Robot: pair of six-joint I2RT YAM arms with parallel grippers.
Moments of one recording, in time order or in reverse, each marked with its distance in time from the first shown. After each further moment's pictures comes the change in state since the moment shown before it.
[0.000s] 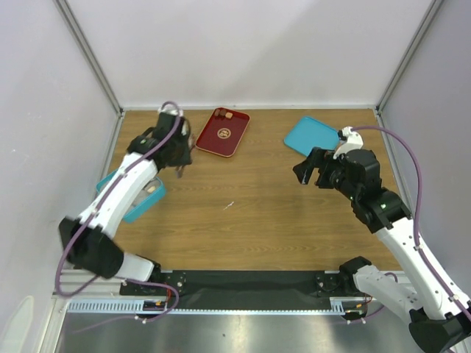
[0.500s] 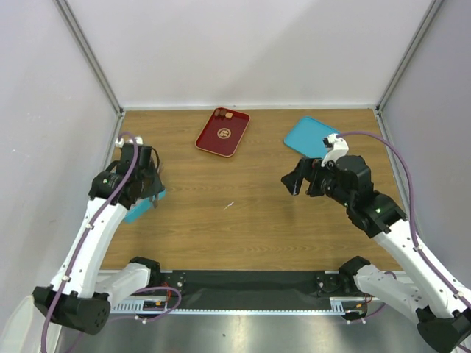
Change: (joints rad) left arm 0.126 -0.447 -0.241 -0.230 -0.060 -0.150; right arm 0.108 -0.025 -0.043 0.026 -0.048 0.005
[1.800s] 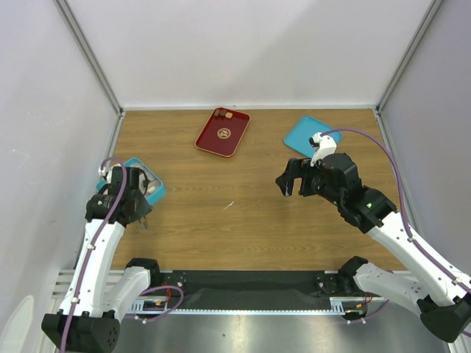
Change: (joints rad) left arm 0.190 -0.175 -0.235 -0.069 -0.043 -0.058; right arm 0.124 0.080 0.046 -0.020 0.126 -0.060
